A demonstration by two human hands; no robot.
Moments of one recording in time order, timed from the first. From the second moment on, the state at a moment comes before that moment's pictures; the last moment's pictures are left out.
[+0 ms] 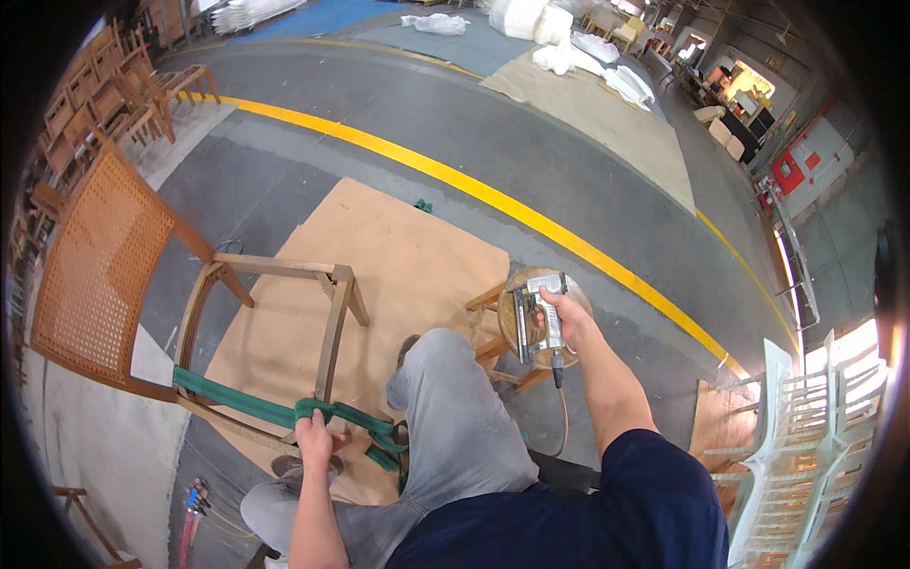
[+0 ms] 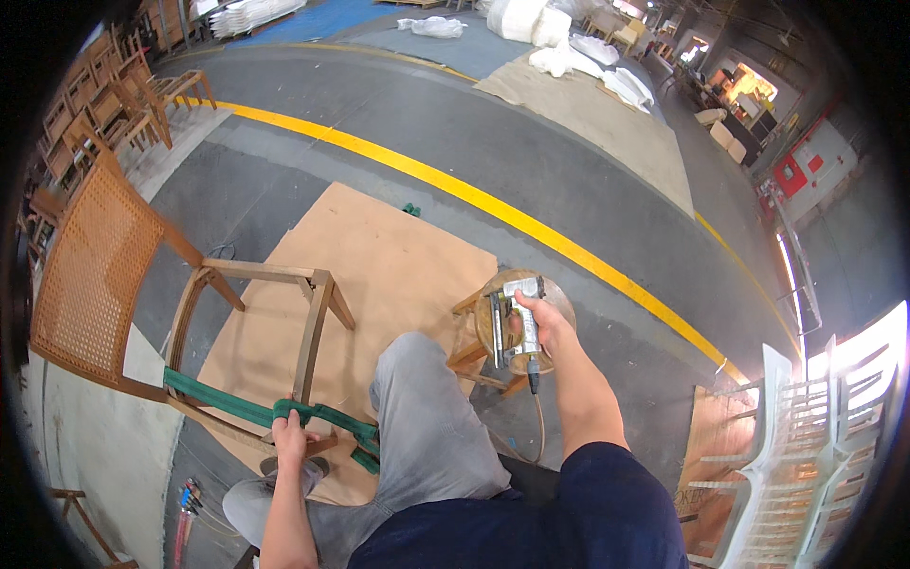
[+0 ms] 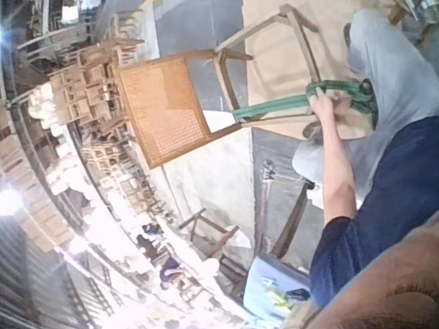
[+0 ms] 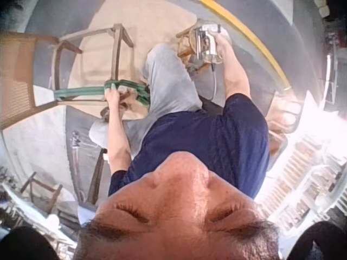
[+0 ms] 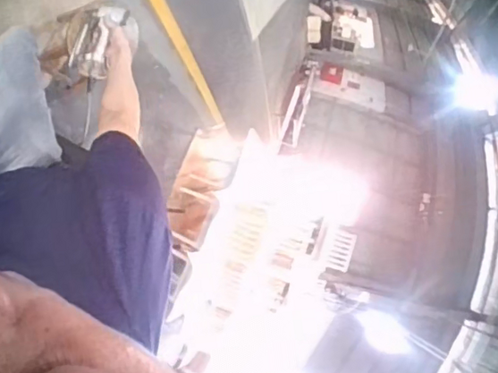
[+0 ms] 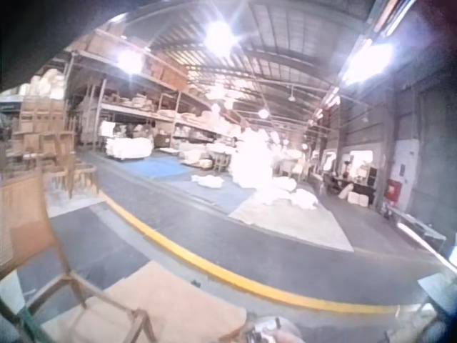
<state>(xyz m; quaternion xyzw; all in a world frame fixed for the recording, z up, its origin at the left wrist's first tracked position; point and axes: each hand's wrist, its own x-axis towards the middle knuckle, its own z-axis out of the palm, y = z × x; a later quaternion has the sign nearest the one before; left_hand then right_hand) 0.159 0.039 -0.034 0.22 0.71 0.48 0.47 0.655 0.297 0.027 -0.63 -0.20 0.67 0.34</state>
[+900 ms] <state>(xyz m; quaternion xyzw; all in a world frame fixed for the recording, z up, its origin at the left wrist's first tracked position) 0.146 -0.123 0.037 0.00 0.62 0.60 0.51 0.720 0.231 0.075 -0.66 -0.62 0.35 0.23</state>
